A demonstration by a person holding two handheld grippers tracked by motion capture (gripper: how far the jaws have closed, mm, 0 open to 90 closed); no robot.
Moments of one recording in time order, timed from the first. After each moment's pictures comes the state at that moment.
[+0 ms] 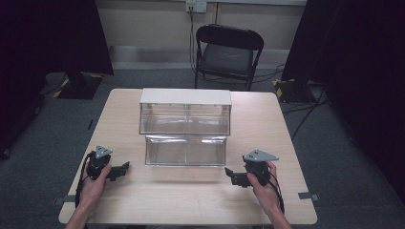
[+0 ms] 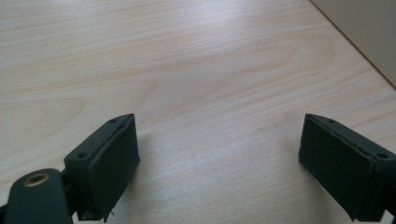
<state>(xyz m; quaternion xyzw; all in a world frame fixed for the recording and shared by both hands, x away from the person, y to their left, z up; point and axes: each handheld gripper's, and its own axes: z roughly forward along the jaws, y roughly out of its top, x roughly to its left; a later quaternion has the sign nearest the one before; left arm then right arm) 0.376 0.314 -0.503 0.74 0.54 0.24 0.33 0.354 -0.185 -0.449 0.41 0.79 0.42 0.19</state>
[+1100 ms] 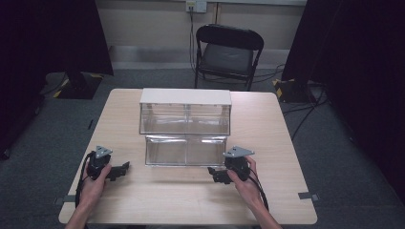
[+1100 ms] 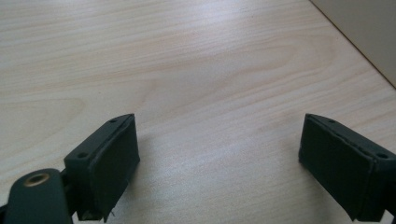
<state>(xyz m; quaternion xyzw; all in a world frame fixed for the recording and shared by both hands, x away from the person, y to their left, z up) 0.376 0.314 -0.503 0.74 0.54 0.24 0.33 0.373 -0.136 -0.463 0.39 0.81 0.40 0.17</state>
